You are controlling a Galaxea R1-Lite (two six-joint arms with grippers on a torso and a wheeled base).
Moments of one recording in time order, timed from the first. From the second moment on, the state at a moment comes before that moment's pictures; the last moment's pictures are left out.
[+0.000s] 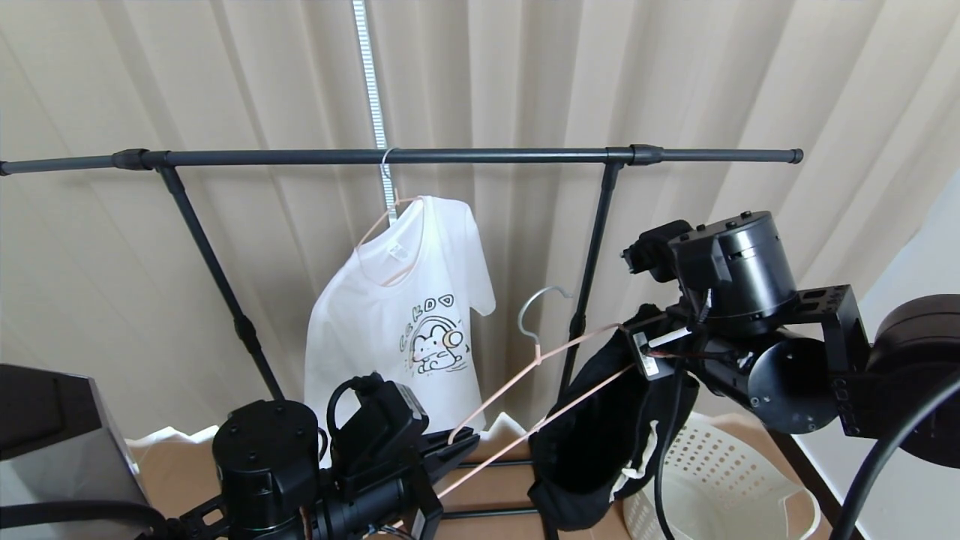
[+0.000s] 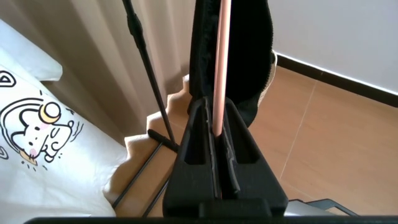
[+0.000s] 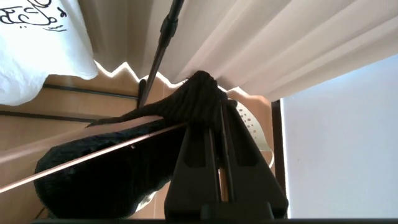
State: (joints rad) left arm -0.70 1.95 -0.25 -1.49 -0.22 0.18; right arm 0.70 1.71 -1.02 -0.05 -0.73 0.09
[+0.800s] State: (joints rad) left arm -0.70 1.96 -0.25 -1.50 -0.21 0.18; right arm 0.86 1.68 -0.99 -0.05 -0.78 0.10
